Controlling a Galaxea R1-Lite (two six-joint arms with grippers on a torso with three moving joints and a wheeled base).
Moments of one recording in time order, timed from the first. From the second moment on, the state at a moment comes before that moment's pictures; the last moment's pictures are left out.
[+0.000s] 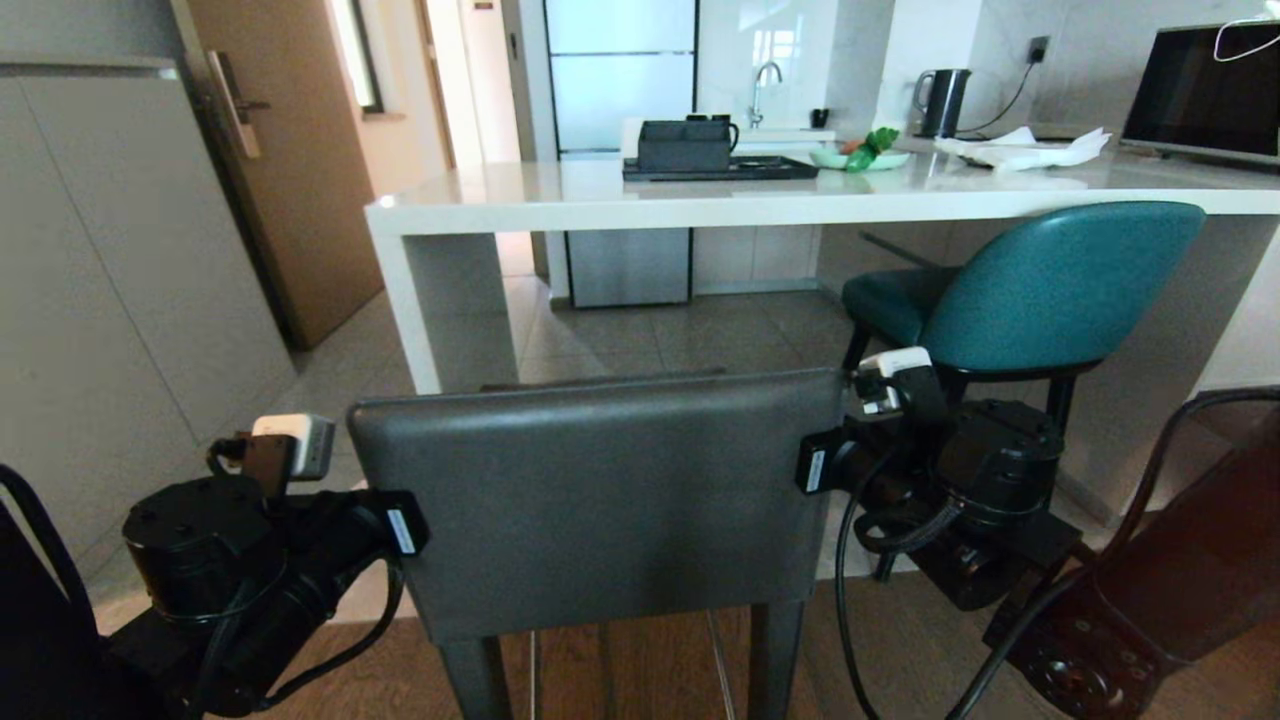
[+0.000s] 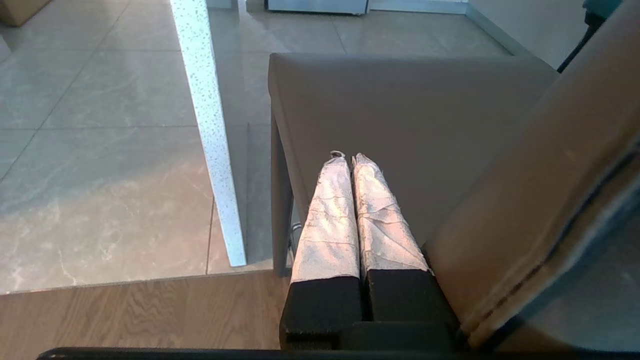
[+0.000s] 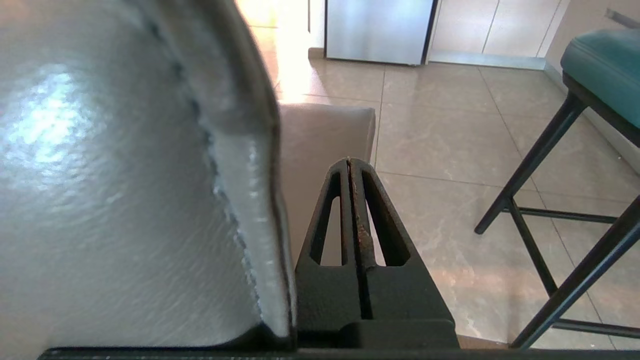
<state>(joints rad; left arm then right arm) -0.36 1.86 -0.21 -1.53 0.21 -0.15 0.56 2.01 -0.62 -1.37 -0.22 -0.03</state>
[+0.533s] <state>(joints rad) -0.37 1.95 -0.30 -1.52 0.22 -0.14 0.50 2.06 -0.65 -1.38 -0.21 -0.03</state>
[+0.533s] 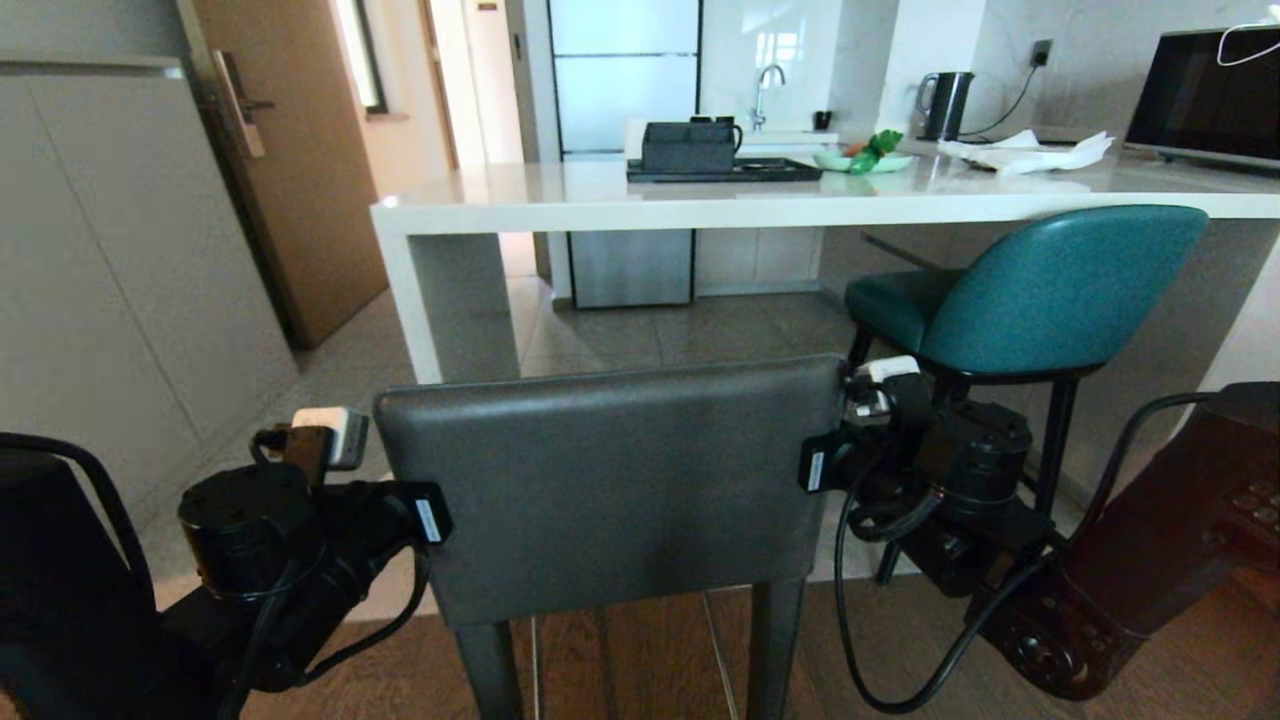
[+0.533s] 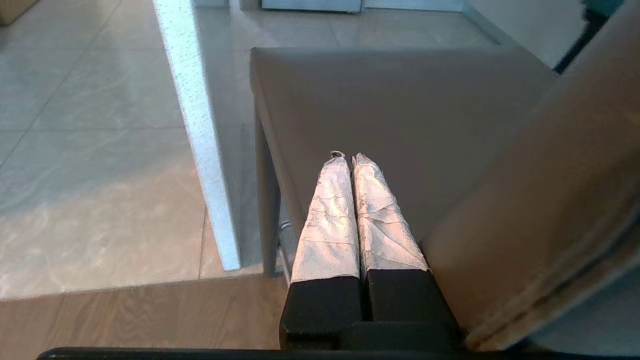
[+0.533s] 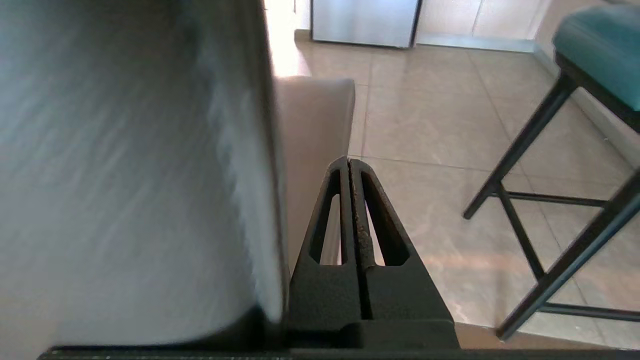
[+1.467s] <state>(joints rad) -0.34 2.09 -0.46 -1.51 0.22 -0.04 0.47 2.12 -0.73 -1.40 -0.17 -0.04</state>
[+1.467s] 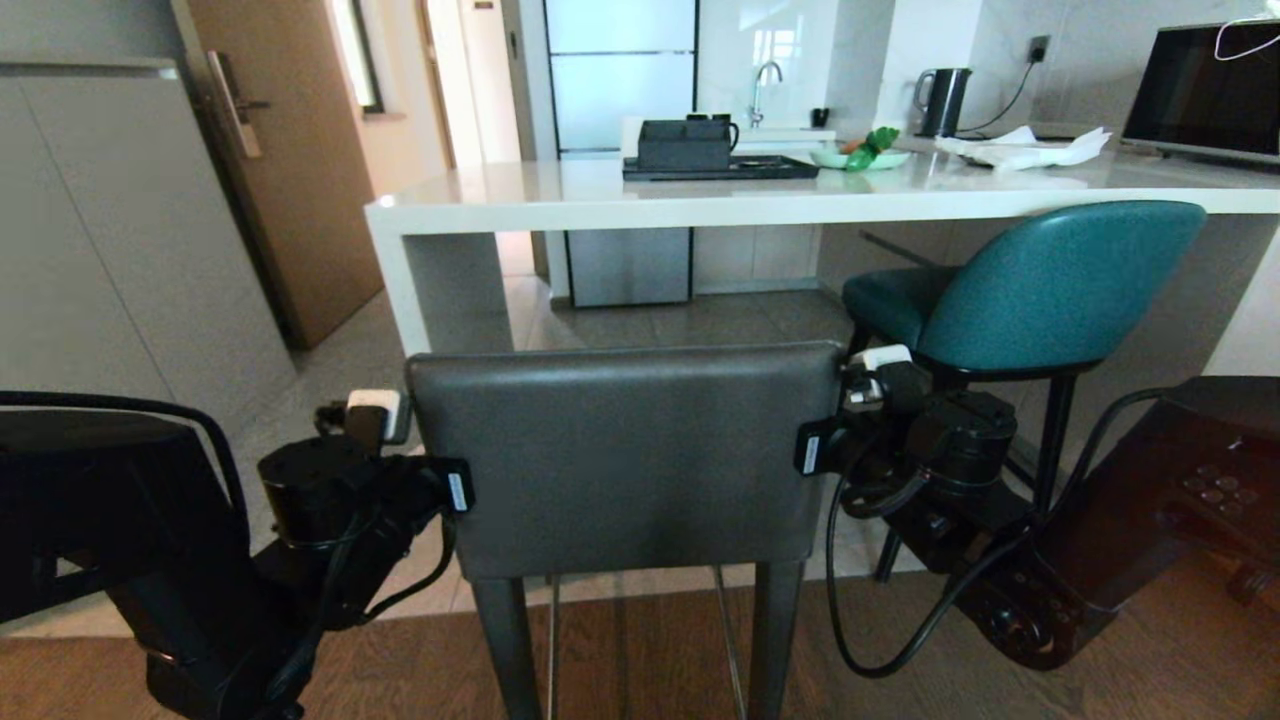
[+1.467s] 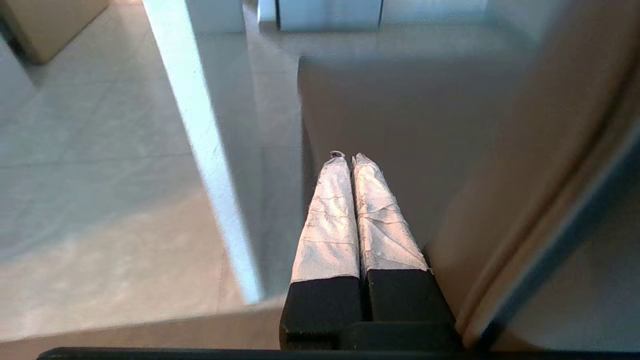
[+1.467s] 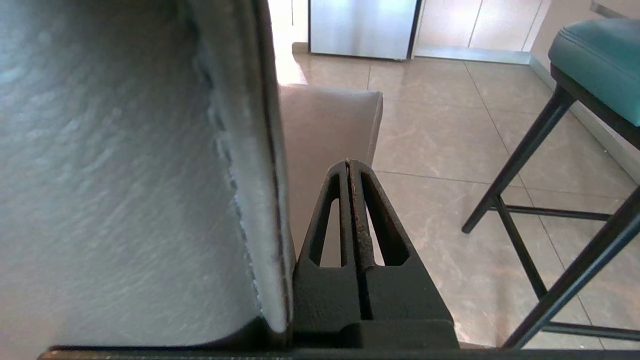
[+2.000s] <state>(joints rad) -0.33 2.09 -0.45 -1.52 0.22 -0.03 0.47 2.13 -0.72 -1.40 -0.17 -0.04</state>
